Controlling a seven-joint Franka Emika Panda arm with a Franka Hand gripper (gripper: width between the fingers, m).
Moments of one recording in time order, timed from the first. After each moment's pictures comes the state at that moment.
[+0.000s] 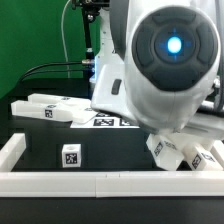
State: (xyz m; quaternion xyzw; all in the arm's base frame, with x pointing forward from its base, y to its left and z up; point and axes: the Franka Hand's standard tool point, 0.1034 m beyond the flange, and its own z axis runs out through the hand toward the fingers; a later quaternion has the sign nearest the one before) arm 0.552 0.038 0.071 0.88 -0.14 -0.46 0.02
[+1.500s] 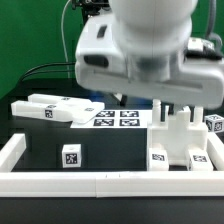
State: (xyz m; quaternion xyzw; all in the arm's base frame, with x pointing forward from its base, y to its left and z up) arm 0.560 0.011 0.124 0.95 -0.12 -0.28 0.00
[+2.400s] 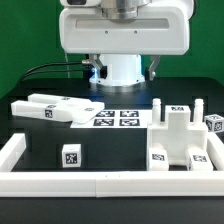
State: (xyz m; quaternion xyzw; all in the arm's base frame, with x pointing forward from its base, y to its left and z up) arm 0.519 -0.014 0.144 0.99 -0.13 -0.08 -0.02
